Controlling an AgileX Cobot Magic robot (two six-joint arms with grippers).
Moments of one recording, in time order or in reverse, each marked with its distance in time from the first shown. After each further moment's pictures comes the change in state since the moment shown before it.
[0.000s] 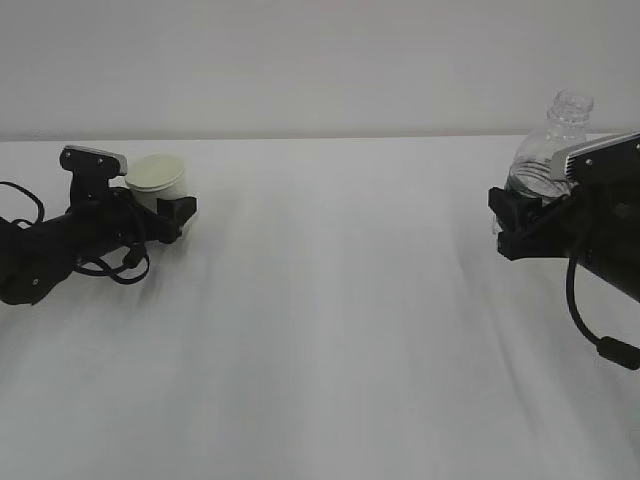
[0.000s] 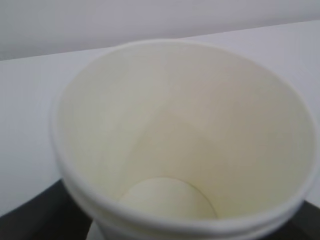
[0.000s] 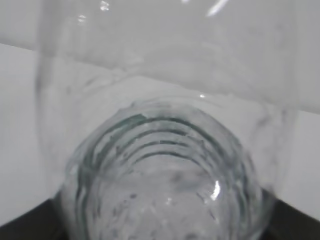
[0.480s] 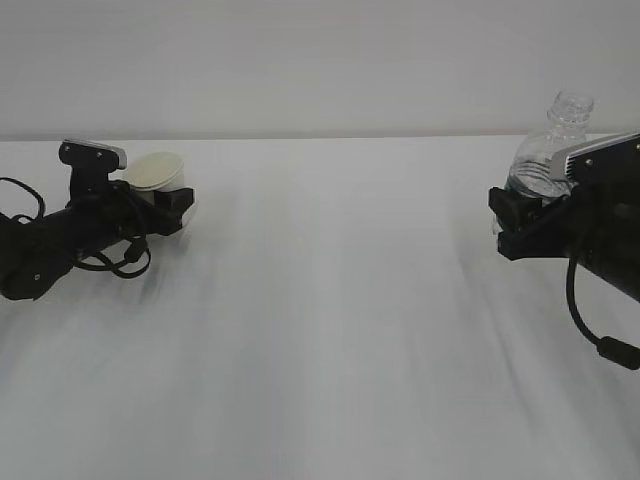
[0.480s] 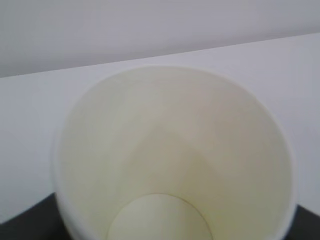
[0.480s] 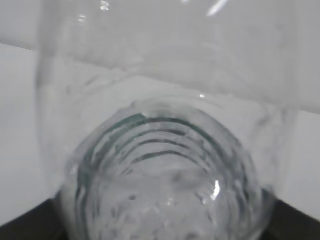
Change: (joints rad) left arm 0.000 0.000 -0.017 -0.005 -0.015 0.000; right arm 0.000 0.000 0.000 0.000 0.000 0.000
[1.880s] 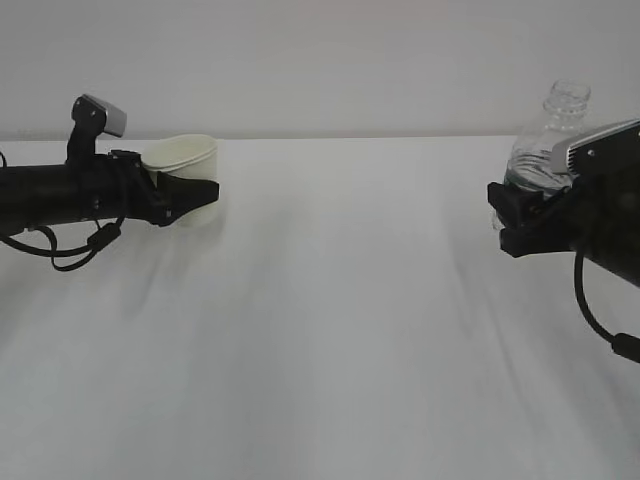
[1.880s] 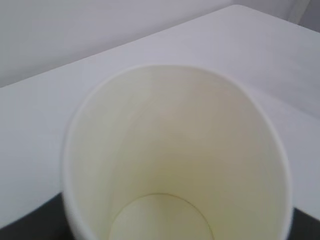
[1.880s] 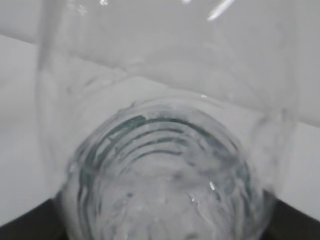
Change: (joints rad) left arm 0.053 -0.196 0.000 0.772 -0.046 -0.518; right arm 0.000 -0.076 0.000 -0.056 0.076 0.000
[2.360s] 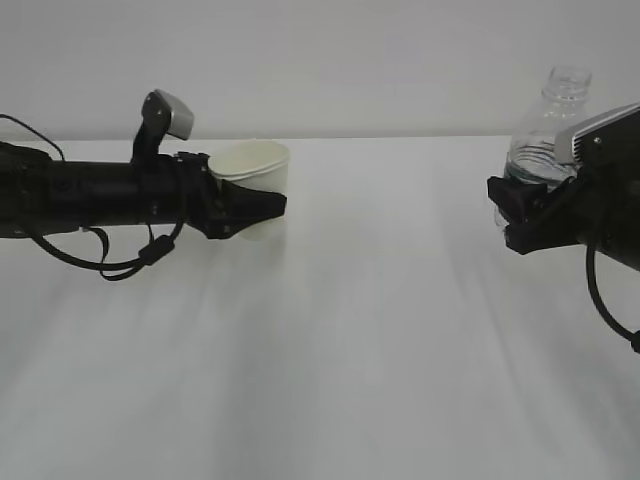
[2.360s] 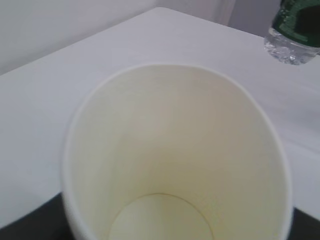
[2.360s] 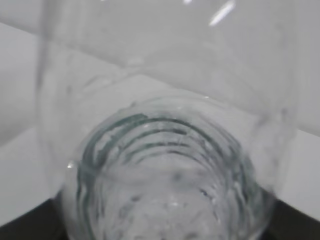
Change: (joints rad) left arm -0.183 -0.036 0.000 0.046 -0.016 -0.038; right arm 0.000 -0.094 0.002 -0.084 0.103 0.031
